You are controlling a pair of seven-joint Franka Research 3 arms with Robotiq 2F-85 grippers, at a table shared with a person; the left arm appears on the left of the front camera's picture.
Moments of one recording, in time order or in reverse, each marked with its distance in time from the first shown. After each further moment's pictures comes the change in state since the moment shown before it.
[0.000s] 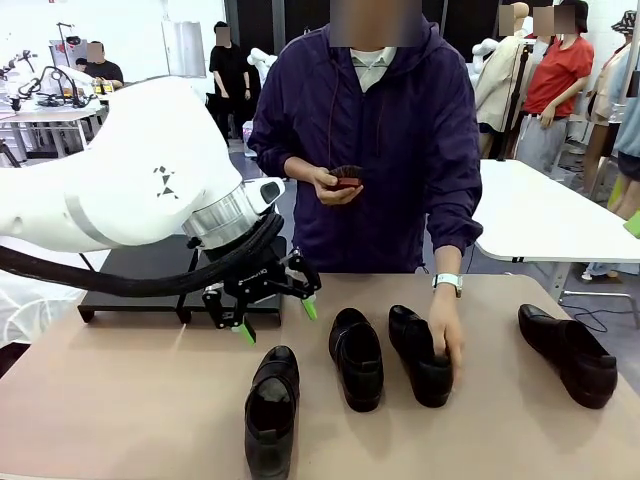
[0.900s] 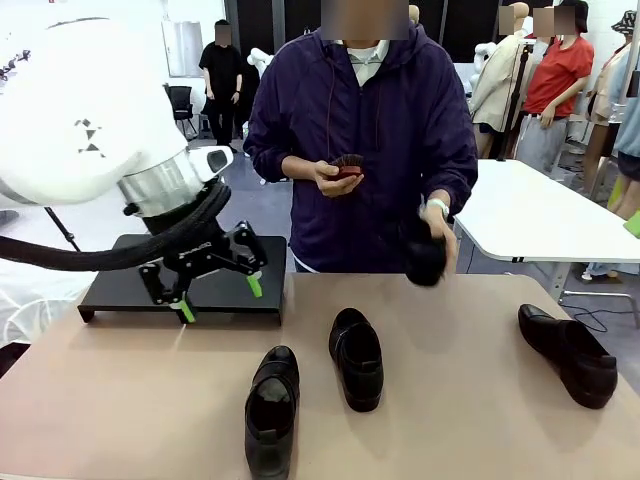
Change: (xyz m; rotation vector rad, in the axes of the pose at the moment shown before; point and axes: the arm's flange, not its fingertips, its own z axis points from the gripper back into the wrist) left arm -0.004 0.049 0.064 0.105 -0.052 0.085; right arm 0.000 0.000 0.000 0.000 0.000 0.000
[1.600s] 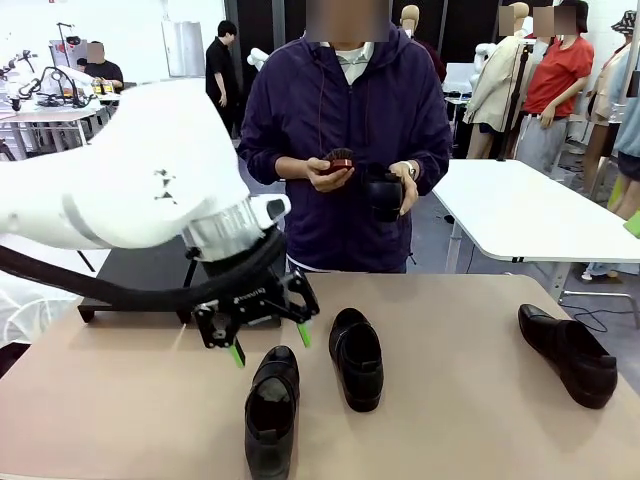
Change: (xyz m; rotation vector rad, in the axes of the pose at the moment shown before) left arm -0.030 -0.056 -0.080 0.015 0.166 -0.099; right arm 0.000 0.000 0.000 0.000 0.000 0.000
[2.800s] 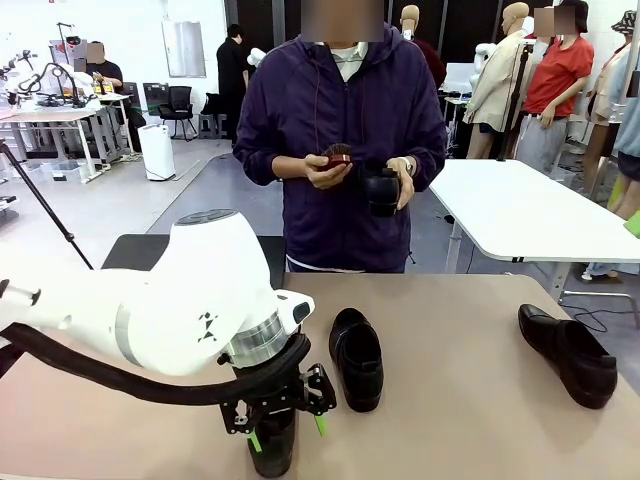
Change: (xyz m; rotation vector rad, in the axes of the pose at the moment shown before) left arm -0.018 0.015 -0.115 0.017 -0.005 -0.031; right arm 0.000 0.000 0.000 0.000 0.000 0.000
